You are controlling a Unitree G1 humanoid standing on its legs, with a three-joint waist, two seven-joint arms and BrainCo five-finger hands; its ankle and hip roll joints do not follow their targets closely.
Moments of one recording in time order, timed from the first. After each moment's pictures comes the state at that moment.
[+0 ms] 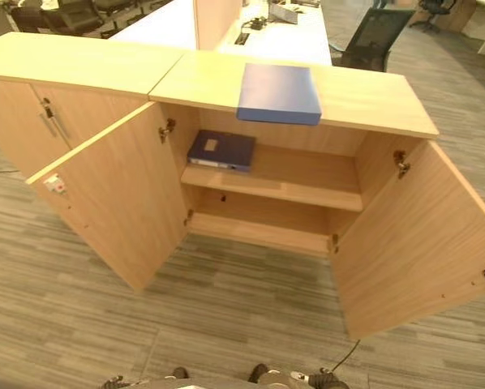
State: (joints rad) left arm 0.04 0.25 -0.12 1.32 -0.07 -0.03 0.16; right arm -0.02 -0.23 0.24 1.30 0.18 0.01 -0.11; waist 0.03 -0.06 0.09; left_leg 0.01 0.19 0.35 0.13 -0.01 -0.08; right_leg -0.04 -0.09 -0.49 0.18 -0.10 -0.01
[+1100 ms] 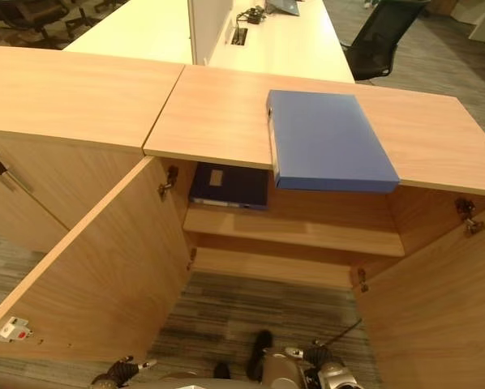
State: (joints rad) left arm 0.00 0.25 -0.20 1.23 -0.09 -0.04 0.12; right arm -0.03 -0.23 0.28 1.22 0.17 0.02 -0.10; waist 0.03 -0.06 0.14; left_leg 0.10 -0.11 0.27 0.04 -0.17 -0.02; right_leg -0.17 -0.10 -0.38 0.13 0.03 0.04
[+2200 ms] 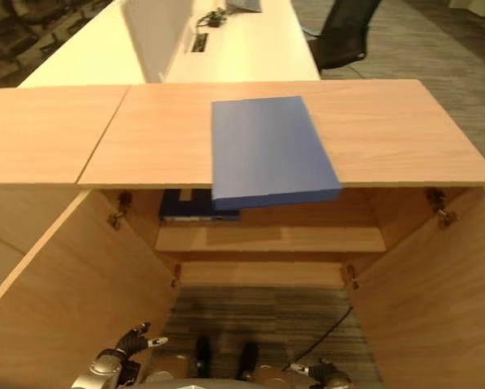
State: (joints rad) left arm 0.04 0.29 -0.28 0.94 -0.13 -0.02 0.02; right arm 0.01 -0.26 0.26 1.26 0.17 0.03 -0.09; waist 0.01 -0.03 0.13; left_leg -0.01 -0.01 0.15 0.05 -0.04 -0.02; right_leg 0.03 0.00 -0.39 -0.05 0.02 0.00
